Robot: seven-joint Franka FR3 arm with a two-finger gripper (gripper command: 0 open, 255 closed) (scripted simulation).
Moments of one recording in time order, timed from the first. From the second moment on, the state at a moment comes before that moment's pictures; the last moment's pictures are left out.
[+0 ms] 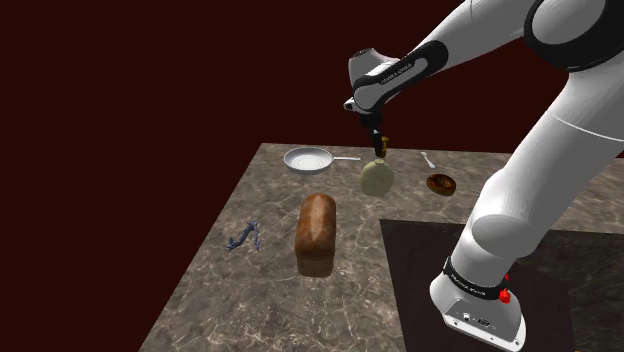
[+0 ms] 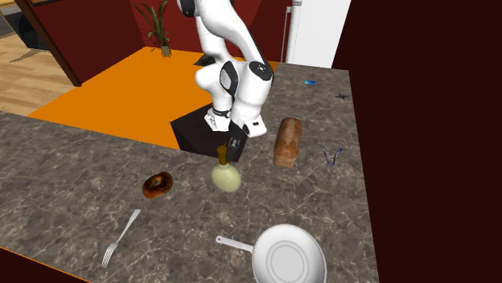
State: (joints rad) arm -0.05 -0.17 -0.35 -2.32 -0.42 2.05 -0.84
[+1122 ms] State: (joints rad) arm -0.07 -0.08 -0.39 -2.36 -0.44 2.19 -0.86
